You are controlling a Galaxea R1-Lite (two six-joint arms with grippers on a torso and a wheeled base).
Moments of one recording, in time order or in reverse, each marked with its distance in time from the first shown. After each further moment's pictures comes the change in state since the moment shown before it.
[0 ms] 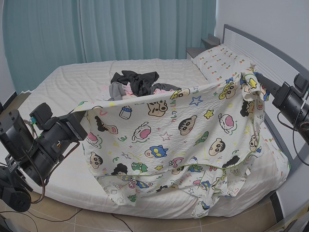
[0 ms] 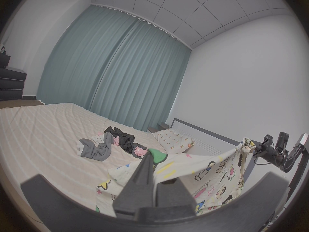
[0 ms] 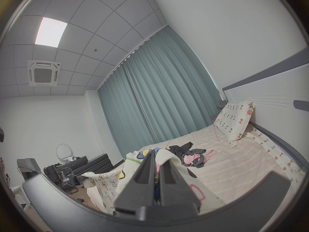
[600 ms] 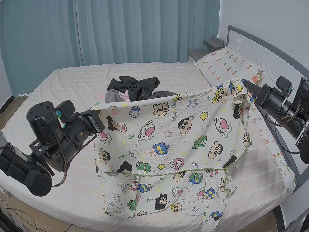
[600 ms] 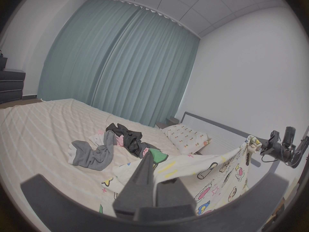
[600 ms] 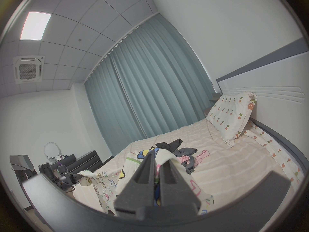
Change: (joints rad) left arm 0.063 0.270 -0.159 0.002 -0.025 -0.003; right arm -0.066 0.199 -0.085 -0.006 0.013 -0.002
